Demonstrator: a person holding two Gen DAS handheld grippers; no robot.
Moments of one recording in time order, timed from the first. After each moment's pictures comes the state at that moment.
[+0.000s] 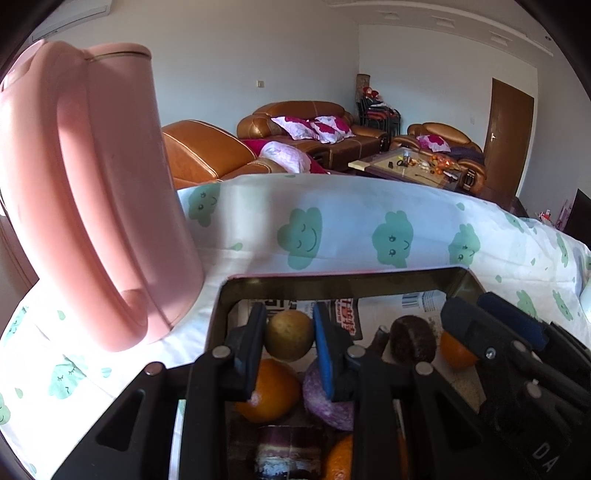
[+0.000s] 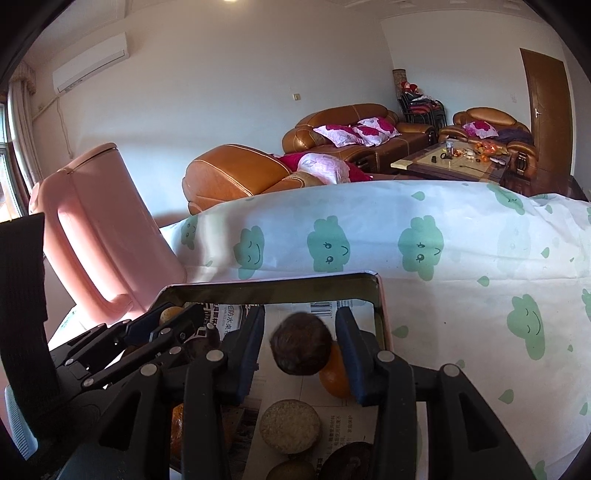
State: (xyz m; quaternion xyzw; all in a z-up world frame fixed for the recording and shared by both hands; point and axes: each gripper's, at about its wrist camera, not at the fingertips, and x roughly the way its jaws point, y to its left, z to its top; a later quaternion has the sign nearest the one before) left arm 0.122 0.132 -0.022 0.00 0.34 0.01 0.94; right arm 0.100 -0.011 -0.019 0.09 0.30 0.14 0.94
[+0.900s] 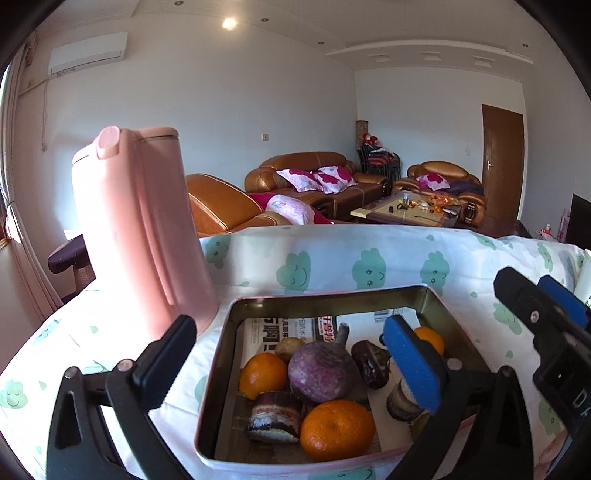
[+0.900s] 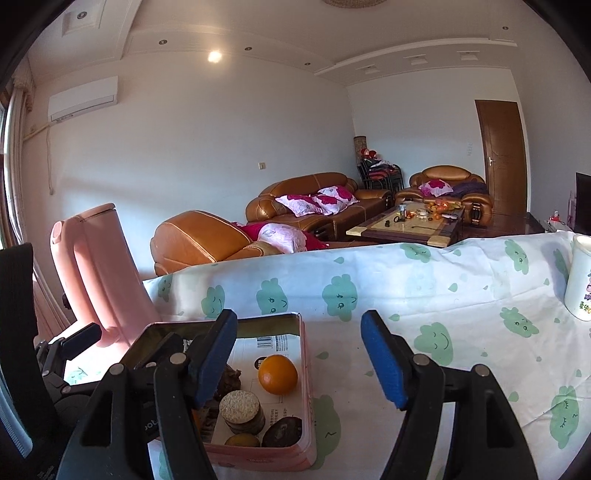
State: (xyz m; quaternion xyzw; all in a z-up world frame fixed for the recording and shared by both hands) left arm 0.055 0.112 0.000 0.02 0.22 0.03 0.97; right arm 0.025 -0.051 0.004 0.08 0.16 0.04 0.98
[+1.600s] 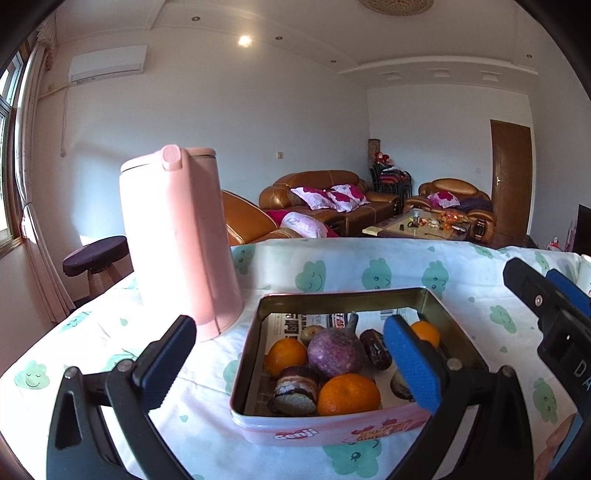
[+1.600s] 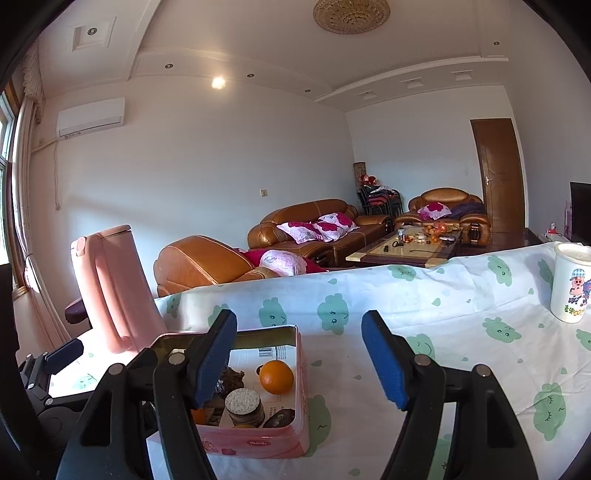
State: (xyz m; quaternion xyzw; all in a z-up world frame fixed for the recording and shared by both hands) left arm 0.013 0.121 0.006 0.01 0.19 0.05 0.98; right arm -0.007 -0.053 0.009 0.08 0.12 0.03 0.99
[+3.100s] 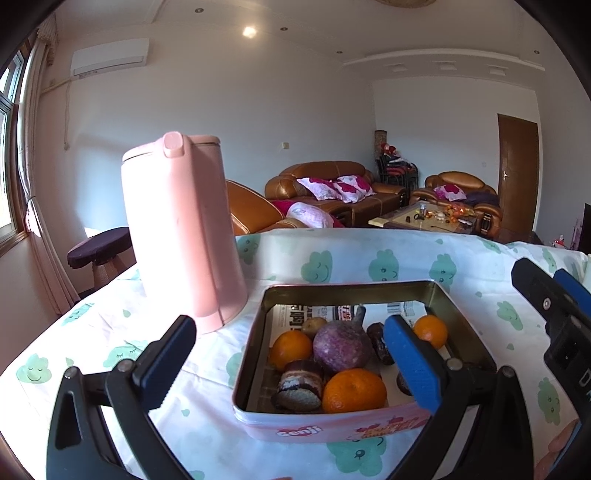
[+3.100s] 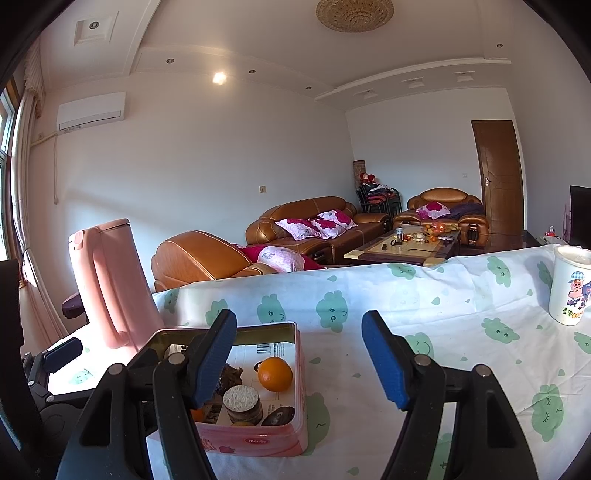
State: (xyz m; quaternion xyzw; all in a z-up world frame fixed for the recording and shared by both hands) left arm 0.018 0.123 0.003 0.01 0.21 0.07 0.98; right arm -0.008 -0.053 0.009 0.07 0.13 0.03 0.99
